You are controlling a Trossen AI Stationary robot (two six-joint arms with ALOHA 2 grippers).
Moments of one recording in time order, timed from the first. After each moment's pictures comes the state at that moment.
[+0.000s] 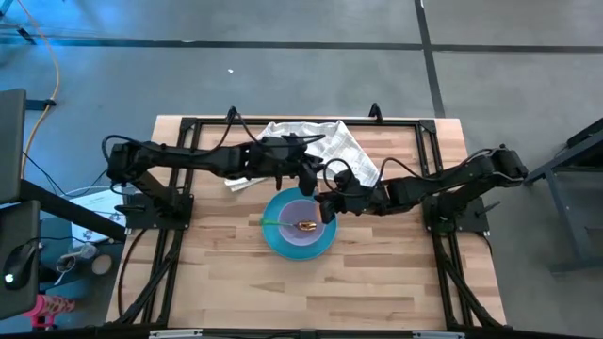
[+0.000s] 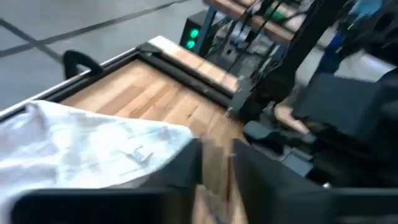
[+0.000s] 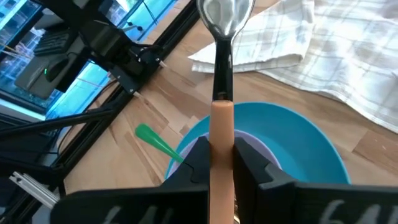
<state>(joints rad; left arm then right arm) 0.18 1.57 1.26 -0.07 -0.20 -0.44 0.21 1.45 1.03 -0.18 0.45 0.95</state>
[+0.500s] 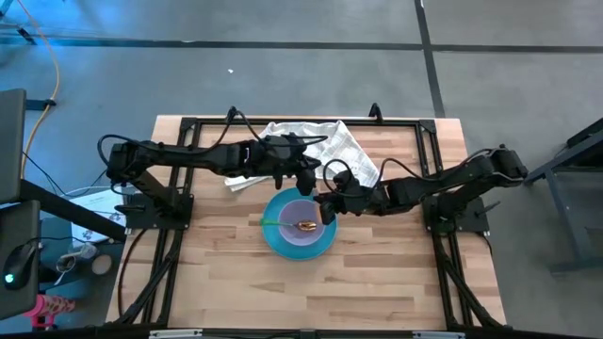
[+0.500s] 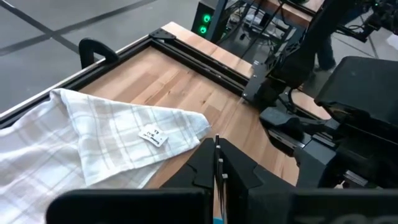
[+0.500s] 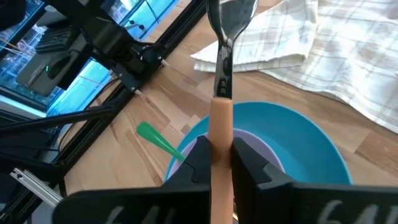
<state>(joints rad) 0.18 1.57 1.30 -0.20 -0.22 -0.42 0.21 1.45 1.03 -0.17 0.45 0.93</state>
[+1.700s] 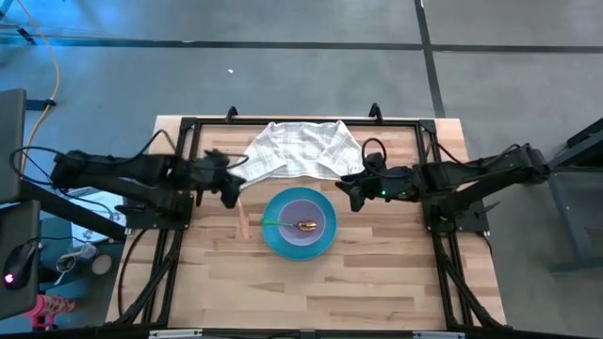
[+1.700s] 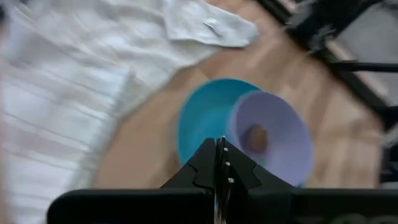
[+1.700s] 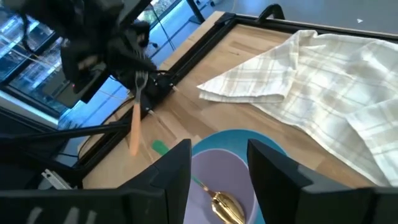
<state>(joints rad) 0.03 0.82 0.78 -0.67 -0.33 -0.78 0.20 1.16 1.03 -0.36 0.47 0.84</state>
